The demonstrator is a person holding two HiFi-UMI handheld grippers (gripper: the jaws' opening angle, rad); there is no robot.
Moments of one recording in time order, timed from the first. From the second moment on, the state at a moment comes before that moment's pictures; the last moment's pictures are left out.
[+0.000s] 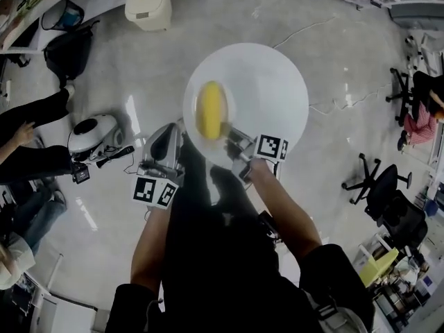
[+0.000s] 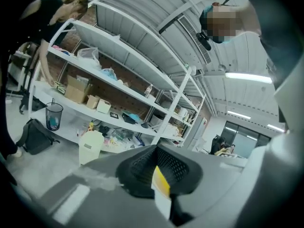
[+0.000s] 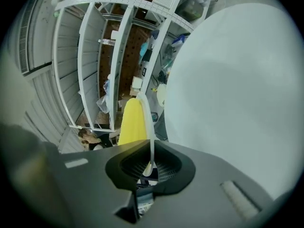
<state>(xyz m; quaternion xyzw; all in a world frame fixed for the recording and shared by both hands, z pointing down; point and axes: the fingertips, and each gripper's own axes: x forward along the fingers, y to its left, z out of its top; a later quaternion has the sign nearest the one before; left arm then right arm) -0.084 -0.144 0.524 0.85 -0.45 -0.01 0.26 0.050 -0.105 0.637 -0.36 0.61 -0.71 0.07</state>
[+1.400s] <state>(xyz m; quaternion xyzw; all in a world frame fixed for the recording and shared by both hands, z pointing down) -0.085 -0.173 0.582 0.85 -0.43 -0.01 0.30 0.047 -0.125 0.733 -0.37 0.58 -0.72 0.04</state>
